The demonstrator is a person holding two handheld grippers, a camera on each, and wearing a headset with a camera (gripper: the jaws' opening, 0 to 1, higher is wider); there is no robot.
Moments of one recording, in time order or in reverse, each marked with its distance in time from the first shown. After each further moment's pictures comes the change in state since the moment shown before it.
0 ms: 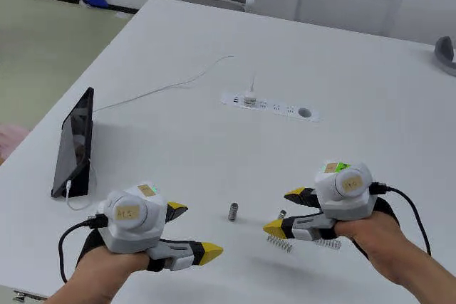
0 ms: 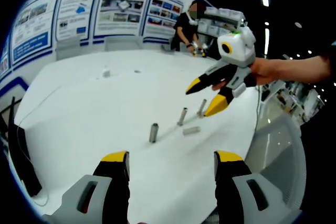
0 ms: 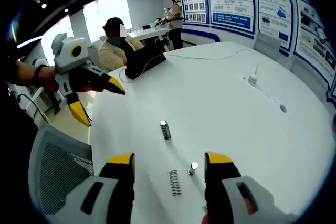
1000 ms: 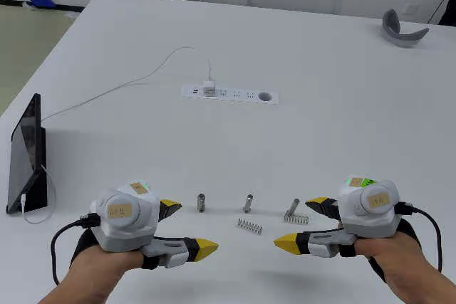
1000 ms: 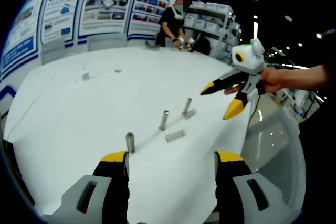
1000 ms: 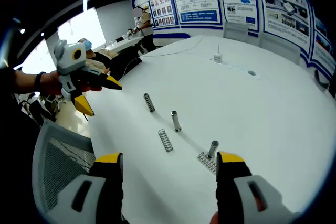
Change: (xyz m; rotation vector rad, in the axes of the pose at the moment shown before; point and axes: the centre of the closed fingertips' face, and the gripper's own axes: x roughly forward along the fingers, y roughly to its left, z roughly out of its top) left arm 0.037 -0.037 0.007 0.058 0.042 -0.095; right arm -0.064 -0.011 -0.076 0.207 -0.050 -0.124
